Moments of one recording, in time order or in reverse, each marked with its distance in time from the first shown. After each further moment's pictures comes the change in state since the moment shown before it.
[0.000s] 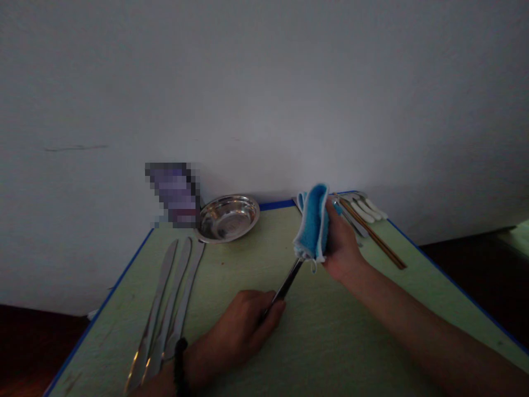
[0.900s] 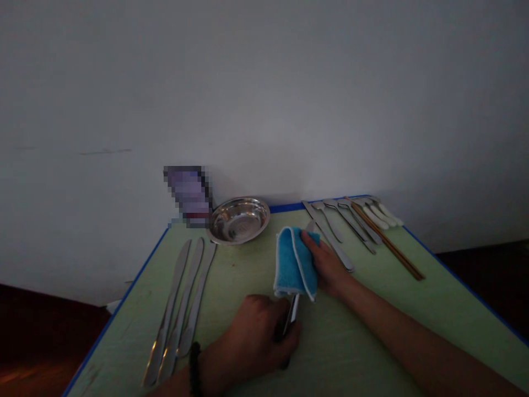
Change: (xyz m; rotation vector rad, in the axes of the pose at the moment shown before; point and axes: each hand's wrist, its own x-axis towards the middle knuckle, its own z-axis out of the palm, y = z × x) left_hand -0.002 0.002 0.010 0.356 0.004 -0.090; right_hand 0.011 0.053 -0.009 -0.054 -0.266 0.227
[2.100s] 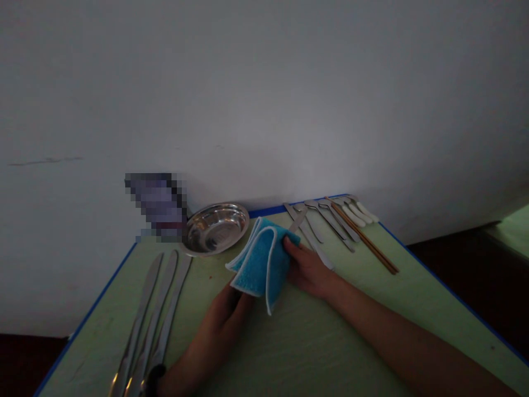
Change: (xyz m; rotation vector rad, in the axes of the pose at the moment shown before) left_hand 0.013 -0.016 -0.010 -0.698 0.356 -0.290; right_hand 0.011 0.003 -0.011 0.234 -0.420 -0.053
